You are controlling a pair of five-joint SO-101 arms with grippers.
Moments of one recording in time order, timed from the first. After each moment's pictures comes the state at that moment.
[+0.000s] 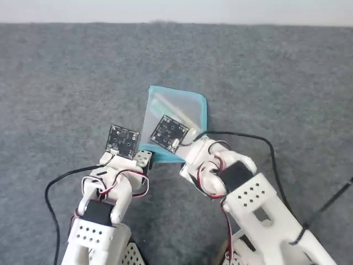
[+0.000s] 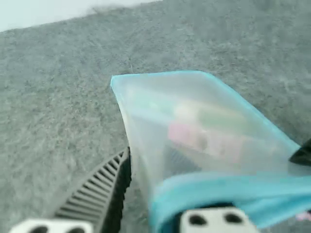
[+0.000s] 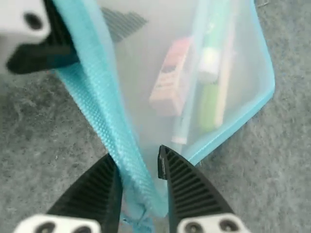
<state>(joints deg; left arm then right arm) 7.2 -82.3 90.1 38.6 0.4 -38.2 -45.0 53.4 55.8 26.2</state>
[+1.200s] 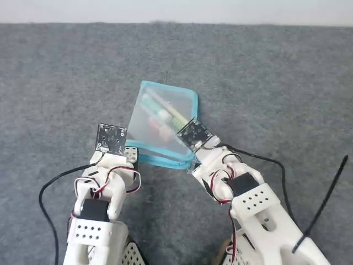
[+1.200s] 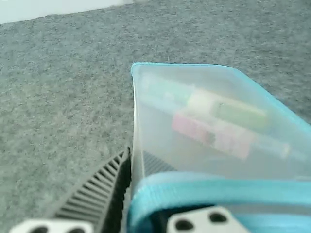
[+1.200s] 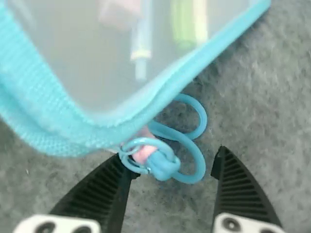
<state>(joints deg) -0.3 -81.5 91.4 36.0 0.0 -30.2 -47.6 71.4 39.4 14.5</state>
